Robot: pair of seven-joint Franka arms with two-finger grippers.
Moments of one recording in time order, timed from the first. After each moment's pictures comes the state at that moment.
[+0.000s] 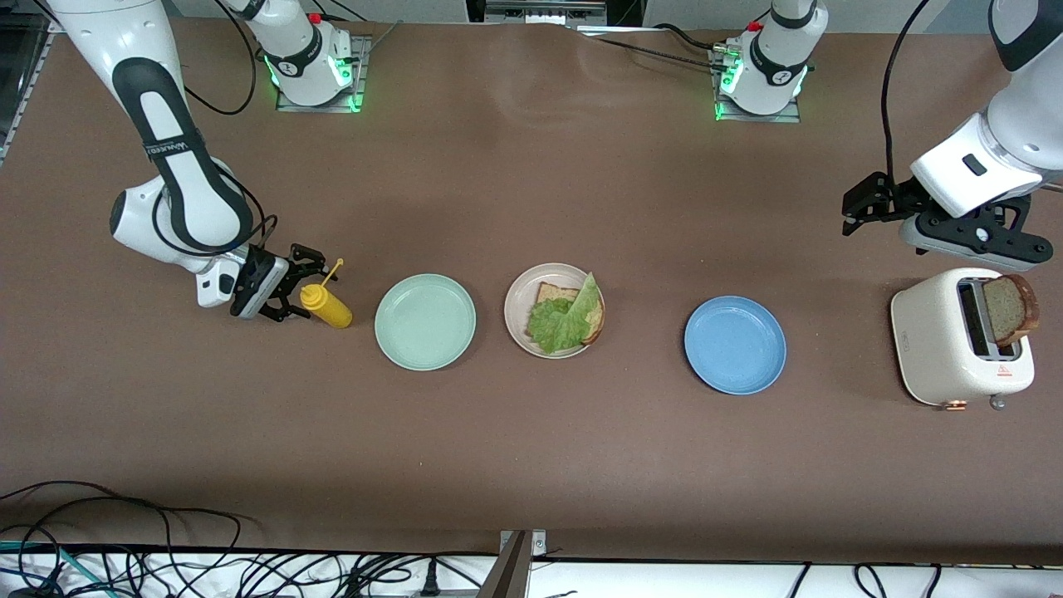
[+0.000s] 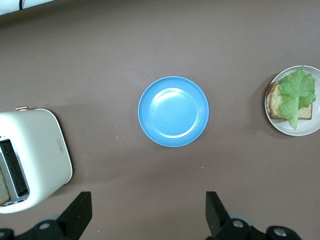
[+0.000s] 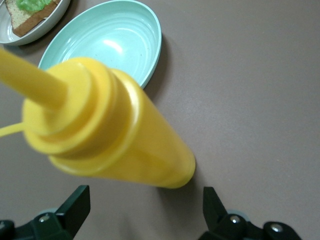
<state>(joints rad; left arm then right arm) 0.00 0.07 -0.12 -1.57 0.00 1.65 0.14 0.04 0.40 0.01 -2.20 1.03 2.47 -1.63</state>
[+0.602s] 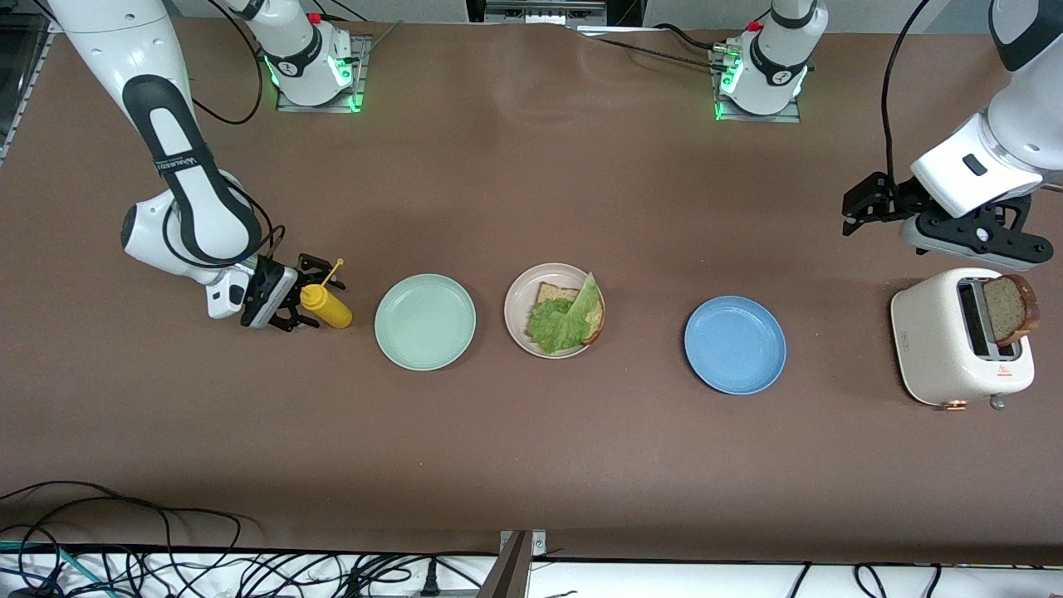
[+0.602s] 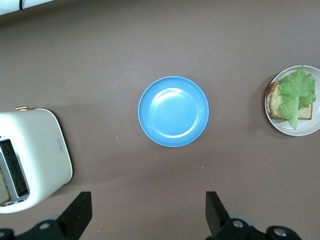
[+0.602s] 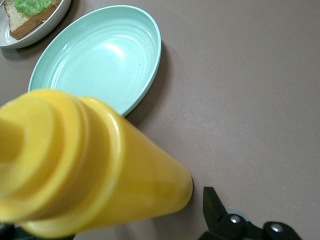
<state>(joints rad) 0.00 0.07 -0.12 -1.57 0.00 1.65 0.14 0.04 0.45 0.03 -2.15 1.04 2.47 -1.65</state>
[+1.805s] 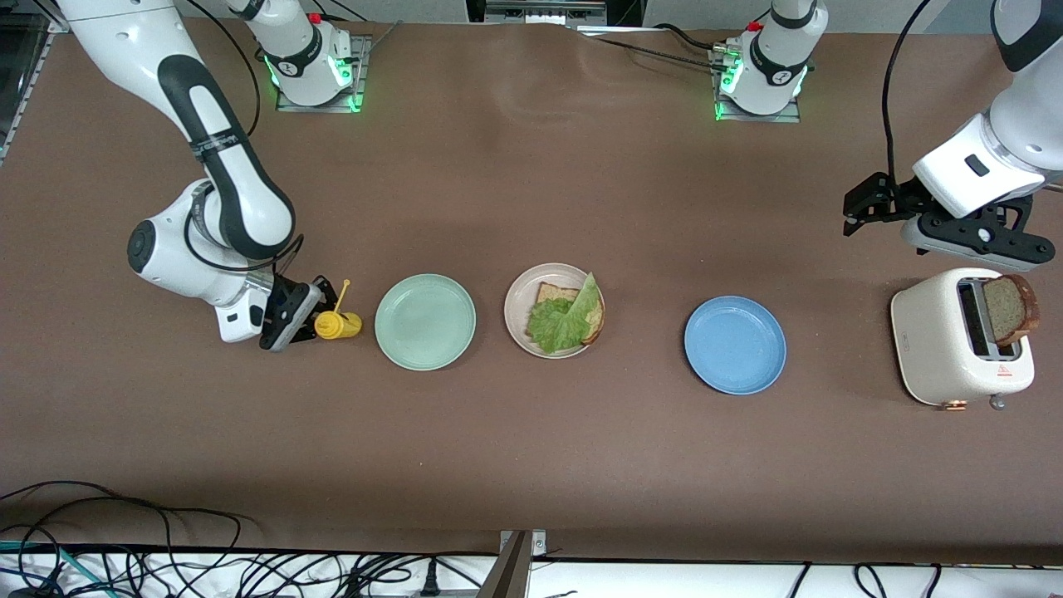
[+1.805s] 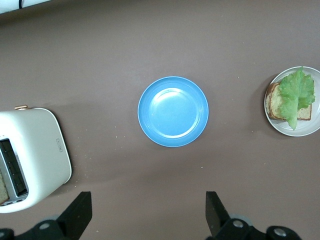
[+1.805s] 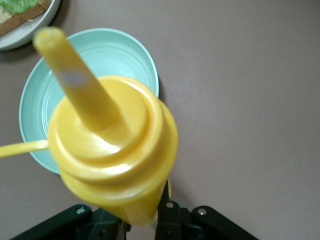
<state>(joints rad) 0.00 0.07 -0.11 -1.57 -0.01 1.65 0.14 0.06 0.45 0.12 -1.99 0.56 2.49 -1.20</state>
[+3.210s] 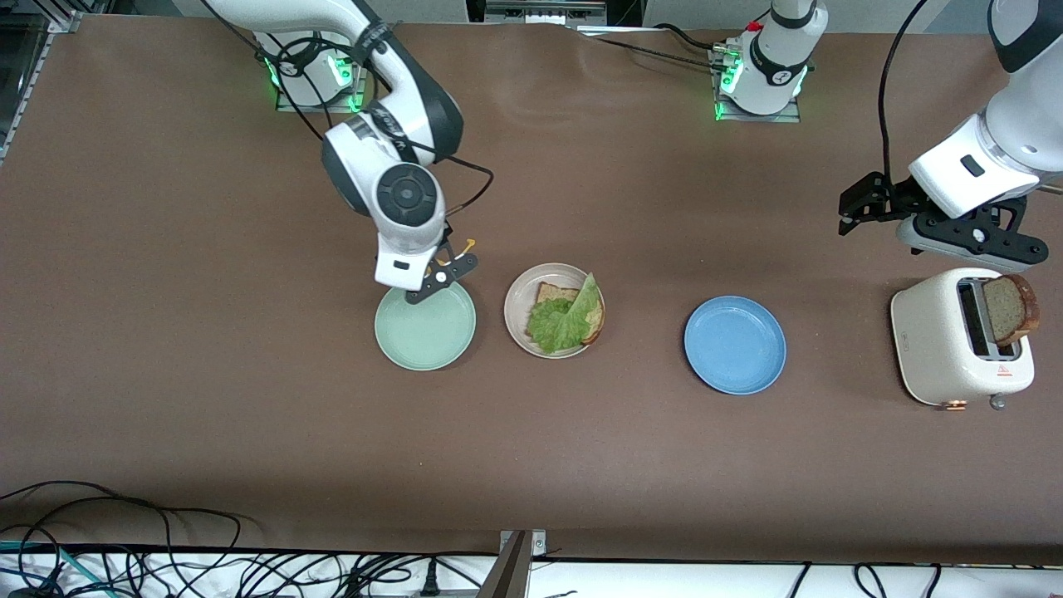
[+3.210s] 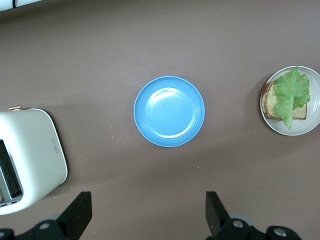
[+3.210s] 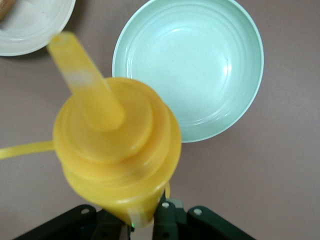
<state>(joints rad) 0.00 0.08 -0.12 -1.57 -0.01 1.65 0.14 0.51 0.51 0.12 -1.56 -0.15 1.77 0.07</state>
